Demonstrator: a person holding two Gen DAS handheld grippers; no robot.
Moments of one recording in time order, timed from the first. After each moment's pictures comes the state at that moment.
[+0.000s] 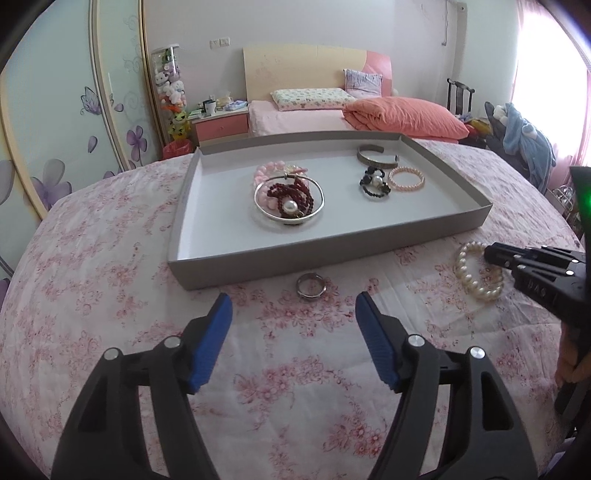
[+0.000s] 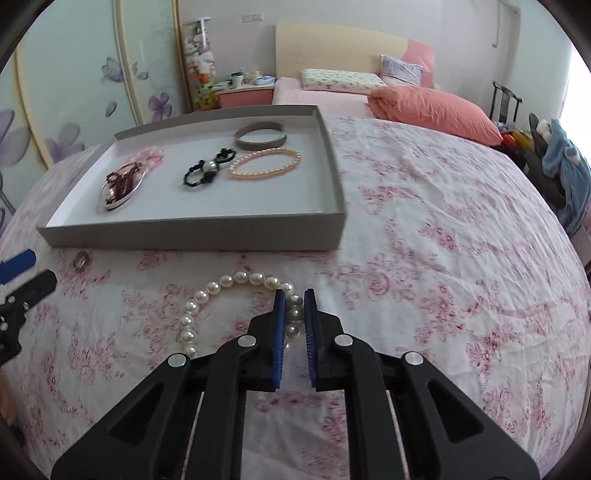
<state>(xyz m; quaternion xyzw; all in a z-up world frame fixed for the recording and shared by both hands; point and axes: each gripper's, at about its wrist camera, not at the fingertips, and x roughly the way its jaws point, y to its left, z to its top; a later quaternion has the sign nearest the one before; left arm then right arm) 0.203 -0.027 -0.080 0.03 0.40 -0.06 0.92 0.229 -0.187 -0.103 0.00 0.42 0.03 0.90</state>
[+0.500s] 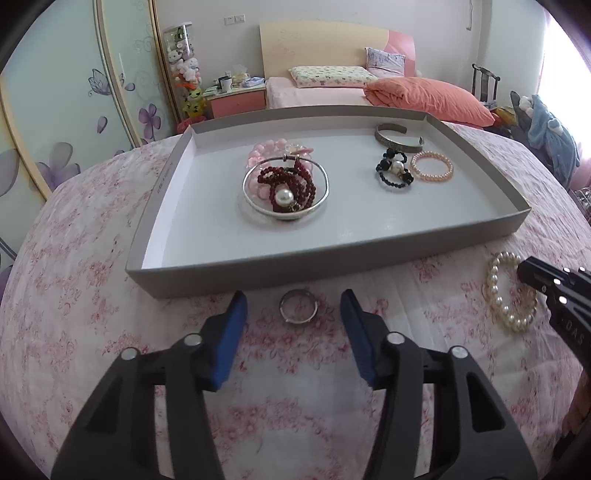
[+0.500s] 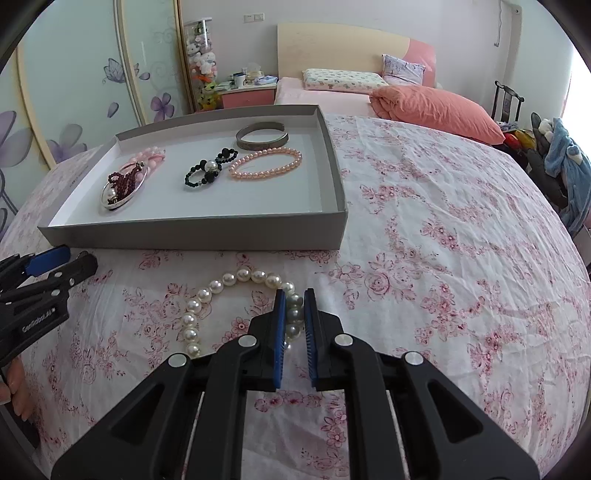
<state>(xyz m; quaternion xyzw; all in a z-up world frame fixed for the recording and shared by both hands) 0.240 -0.048 -0.098 0.03 0.44 -0.02 0.90 0.227 -0.186 -0.102 -0.01 0.42 0.03 0.90</state>
